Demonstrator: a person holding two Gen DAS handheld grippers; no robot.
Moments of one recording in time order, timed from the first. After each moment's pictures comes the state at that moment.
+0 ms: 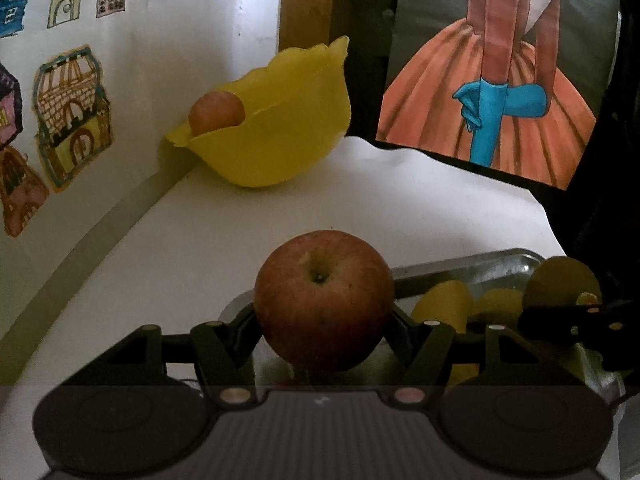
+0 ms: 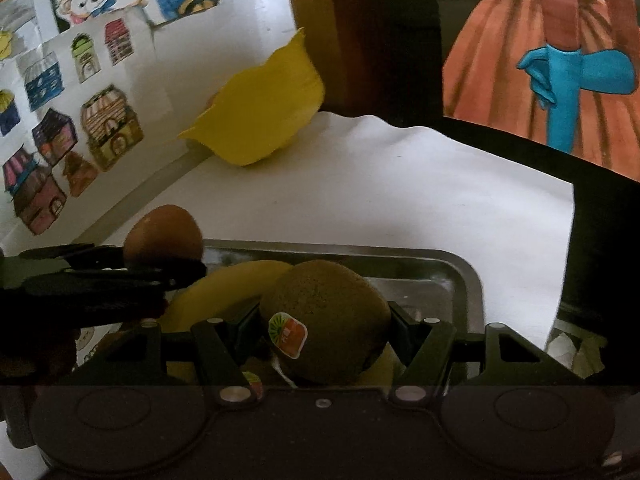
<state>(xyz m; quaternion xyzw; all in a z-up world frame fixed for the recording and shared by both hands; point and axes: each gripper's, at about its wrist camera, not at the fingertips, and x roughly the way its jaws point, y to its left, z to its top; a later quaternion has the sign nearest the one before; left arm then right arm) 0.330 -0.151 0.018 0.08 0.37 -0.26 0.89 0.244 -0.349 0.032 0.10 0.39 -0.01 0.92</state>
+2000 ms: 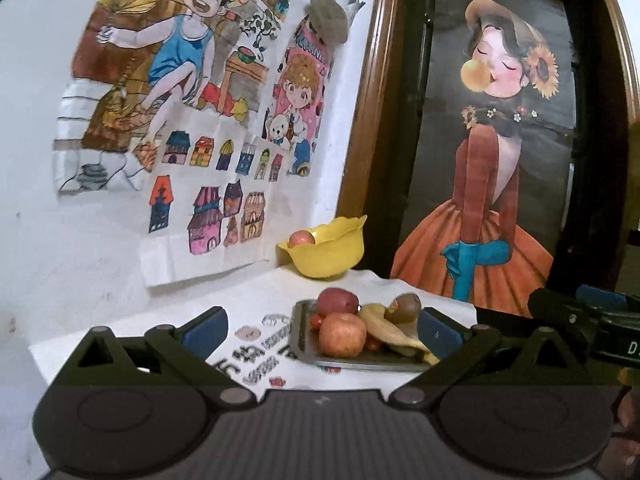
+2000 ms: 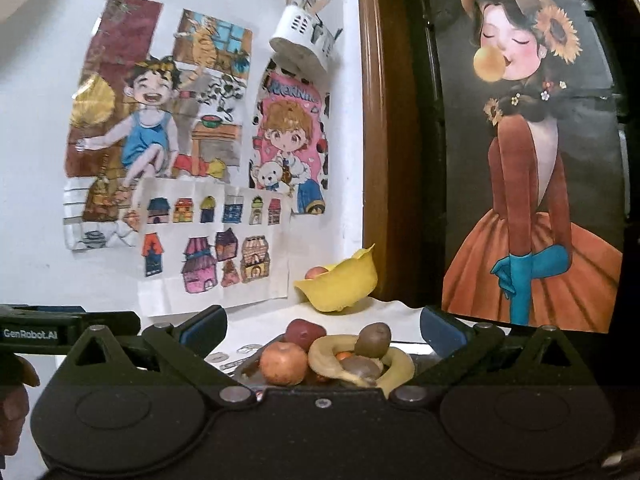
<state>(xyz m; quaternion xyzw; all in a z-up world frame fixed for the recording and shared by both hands) -0.013 0.003 0.088 -0.06 0.13 -0.18 0.97 -0.084 -0.248 0.087 -0.01 0.05 0.01 1.00</state>
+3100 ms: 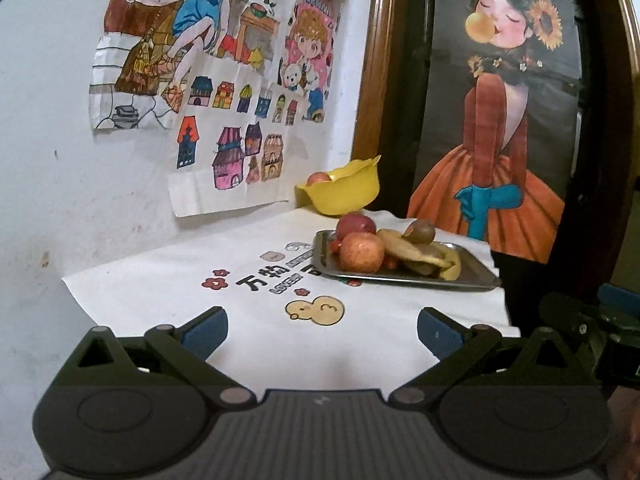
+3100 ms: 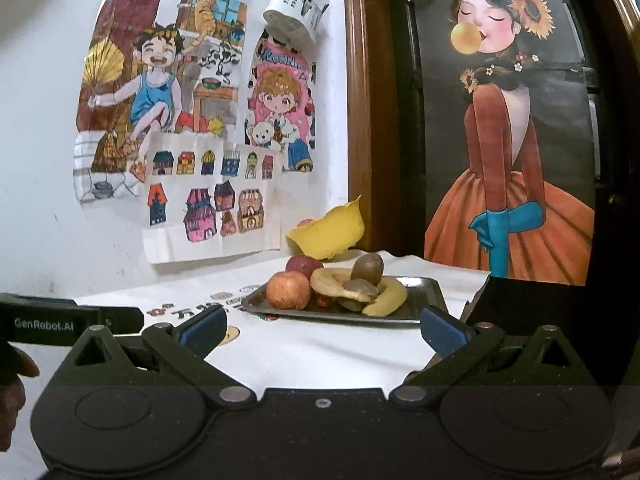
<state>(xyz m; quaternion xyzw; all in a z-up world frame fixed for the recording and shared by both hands) -0.053 0.016 0.041 -0.02 0.19 -0.16 0.97 -0.137 -0.217 0.022 0.00 0.09 -0.03 1.00</state>
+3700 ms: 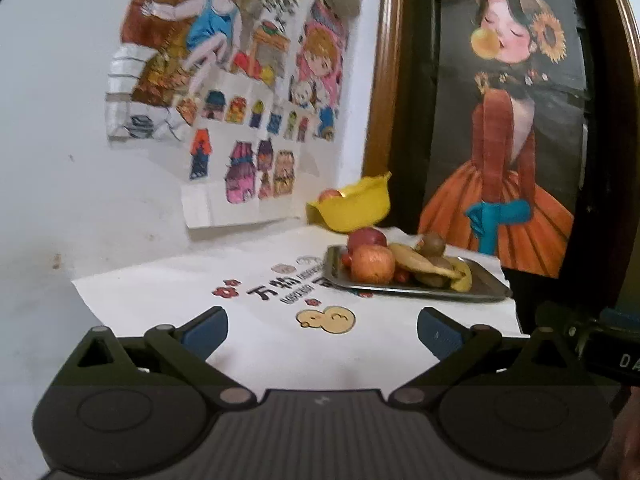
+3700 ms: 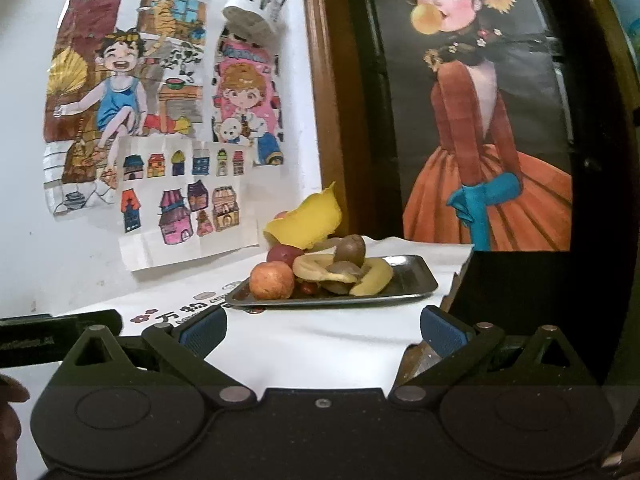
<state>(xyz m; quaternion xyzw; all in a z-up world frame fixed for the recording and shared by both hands) -0.065 0.017 0.029 -0.03 0.15 -0.14 0.98 -0.133 -0.215 0.003 0.05 0.09 -0.07 0.99</state>
